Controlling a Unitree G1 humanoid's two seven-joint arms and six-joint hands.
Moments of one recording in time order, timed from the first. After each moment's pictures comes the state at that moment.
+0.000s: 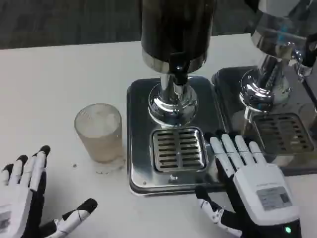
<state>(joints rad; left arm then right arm) 0.46 0.46 -0.06 0.00 0.82 -0.12 0.46 0.28 -0.35 0.41 -0.07 -1.09 -0.01 -0.47</state>
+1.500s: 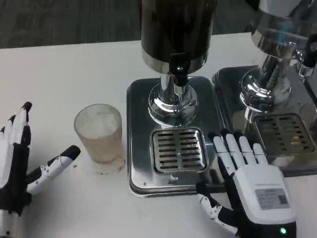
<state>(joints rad) -0.03 0.47 -0.02 0.67 0.51 -0.52 0.49 0.28 -0.28 0.44 -0.05 -1.10 0.08 -0.49</state>
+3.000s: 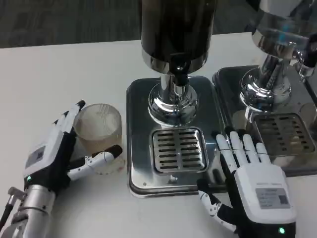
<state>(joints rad) -0.38 0.42 -0.23 1.16 0.55 -0.67 0.50 0.28 -0.24 0.45 -0.05 -1.11 0.14 -0.52</state>
